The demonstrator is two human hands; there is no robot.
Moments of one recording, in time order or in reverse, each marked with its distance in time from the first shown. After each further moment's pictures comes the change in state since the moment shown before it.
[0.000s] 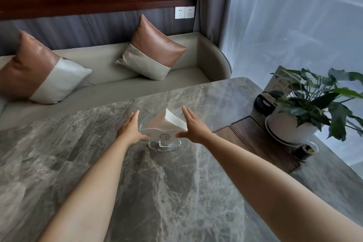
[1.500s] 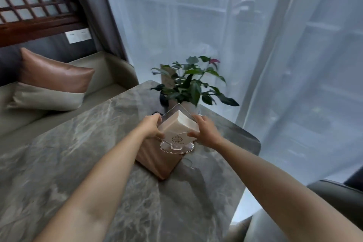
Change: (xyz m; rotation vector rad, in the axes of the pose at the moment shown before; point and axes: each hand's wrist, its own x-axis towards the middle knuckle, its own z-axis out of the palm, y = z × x) left_hand -0.117 0.298 0.122 0.180 -0.301 0.571; right_hand -0.248 0.205 -0.087 0.173 0.432 0.400
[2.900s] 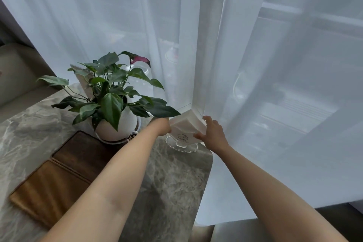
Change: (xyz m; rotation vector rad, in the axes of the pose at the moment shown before) left_hand 0.172 0.203 0.140 0.154 -0.218 0.131; right_hand 0.046 0.220 -0.080 0.137 0.163 0.431
